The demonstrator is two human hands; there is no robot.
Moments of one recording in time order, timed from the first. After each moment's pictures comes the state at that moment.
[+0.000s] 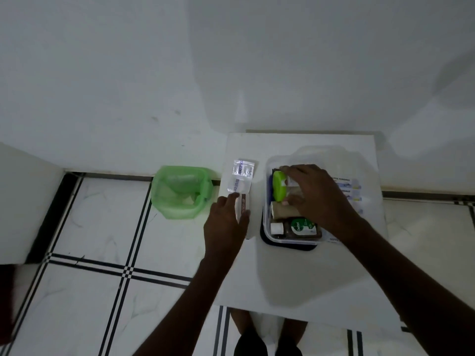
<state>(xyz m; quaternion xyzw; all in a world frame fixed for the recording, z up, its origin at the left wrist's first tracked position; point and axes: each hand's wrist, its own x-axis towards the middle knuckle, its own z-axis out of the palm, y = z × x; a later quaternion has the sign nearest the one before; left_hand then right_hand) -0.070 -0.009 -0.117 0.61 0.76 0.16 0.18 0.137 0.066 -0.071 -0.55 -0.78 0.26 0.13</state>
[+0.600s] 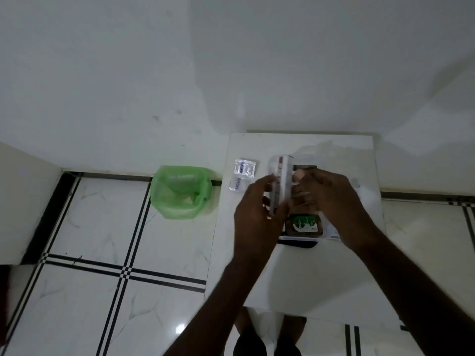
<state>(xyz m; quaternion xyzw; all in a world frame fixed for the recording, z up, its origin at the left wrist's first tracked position) -0.012 -0.012 -0.043 0.55 0.65 0.41 0.34 0.129 0.035 -0.018 -0.65 -0.48 0.51 0.30</state>
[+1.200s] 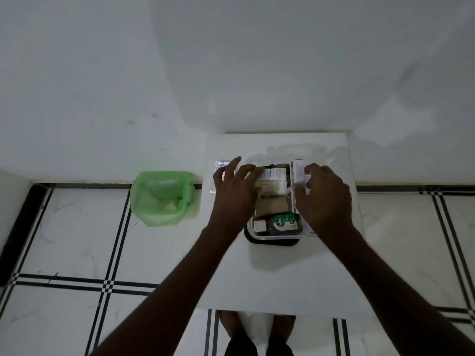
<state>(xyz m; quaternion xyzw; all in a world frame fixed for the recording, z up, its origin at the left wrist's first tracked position) -0.029 0.050 -0.087 0.77 0.61 0.14 0.07 0.148 0.034 -0.046 -0.75 -0.62 0.16 0.16</state>
